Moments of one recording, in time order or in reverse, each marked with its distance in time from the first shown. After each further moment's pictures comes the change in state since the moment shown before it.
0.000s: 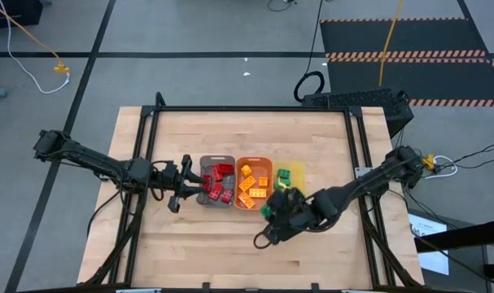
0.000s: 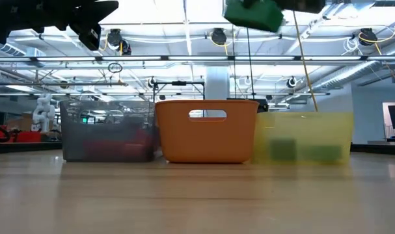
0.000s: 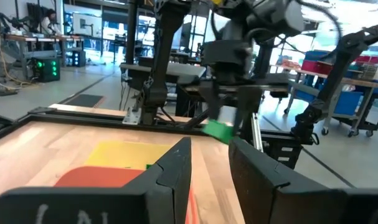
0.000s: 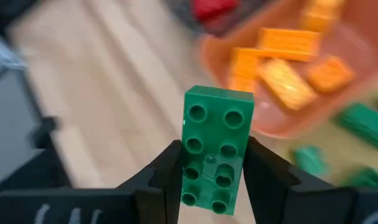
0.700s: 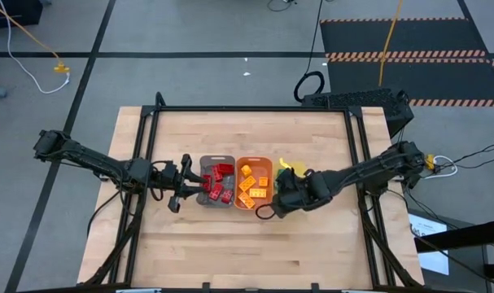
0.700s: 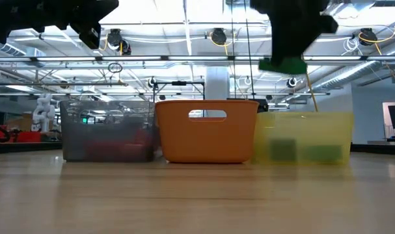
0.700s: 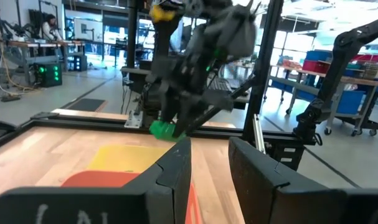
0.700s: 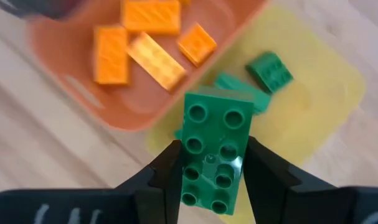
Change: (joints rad) left arm 0.000 0.000 0.000 0.009 -0.003 0.023; right arm -0.145 -0.049 -0.059 -0.333 -0.010 0.075
